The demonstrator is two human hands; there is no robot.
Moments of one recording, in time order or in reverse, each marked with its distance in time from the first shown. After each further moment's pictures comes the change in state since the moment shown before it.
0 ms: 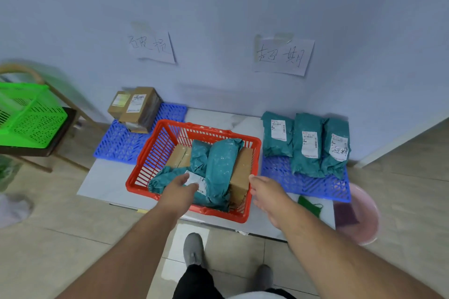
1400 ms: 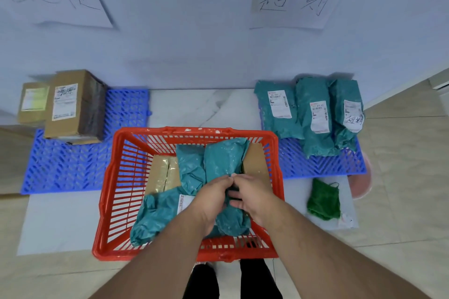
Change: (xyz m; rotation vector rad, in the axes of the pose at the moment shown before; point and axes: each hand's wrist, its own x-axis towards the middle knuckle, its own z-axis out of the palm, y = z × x) left_hand 0.189 0.017 0.065 -0.151 -0.630 -0.241; right_hand 0.171 -0.013 0.105 0.320 0.109 0.290
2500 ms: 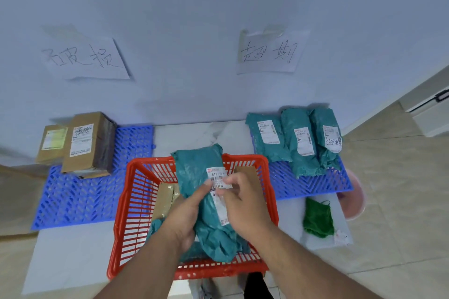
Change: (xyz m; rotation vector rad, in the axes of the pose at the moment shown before) left_hand -0.072 0.035 -0.039 -0.273 -0.074 0.173; right_hand -0.106 -0.030 0.027 -0.374 0.195 -0.706
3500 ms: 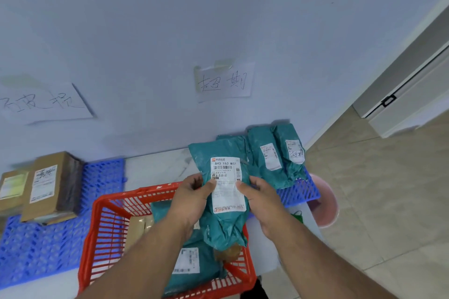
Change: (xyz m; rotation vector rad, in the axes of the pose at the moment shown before) left_hand 0.010 0.047 0.115 0.372 0.101 0.202; right_hand 0.023 0.005 -0.120 0.501 0.137 0.275
